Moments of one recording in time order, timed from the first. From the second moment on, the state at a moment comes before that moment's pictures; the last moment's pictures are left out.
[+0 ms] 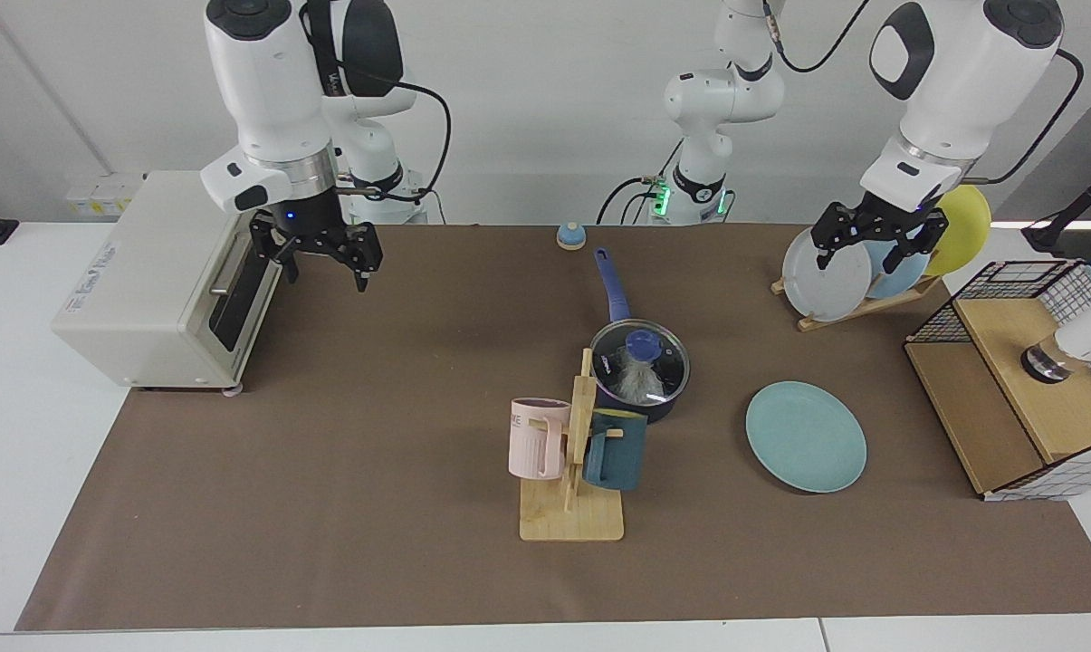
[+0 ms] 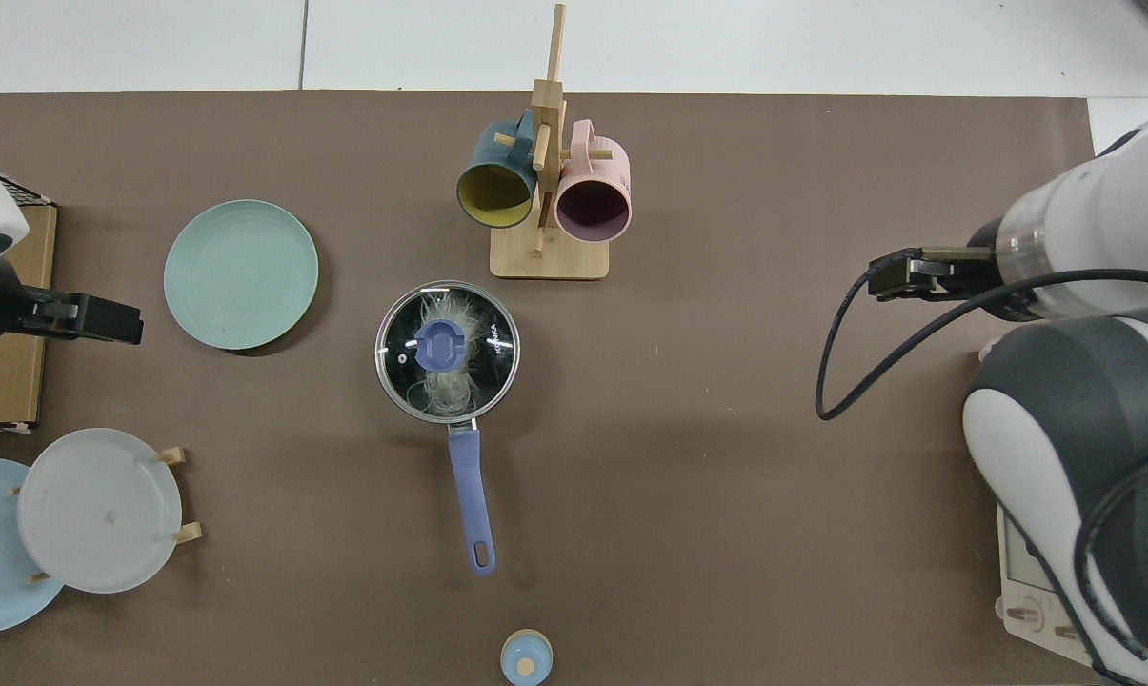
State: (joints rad) left arm 0.03 0.00 -0.03 -1.65 0.01 1.67 0.14; right arm 0.15 0.05 -0.02 -1.61 -0.08 1.73 0.26
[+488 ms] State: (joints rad) left arm 0.03 0.00 -0.04 -1.65 0.01 1.67 0.15; right arm 0.03 0.00 -0.02 -1.73 -0.06 1.71 0.13
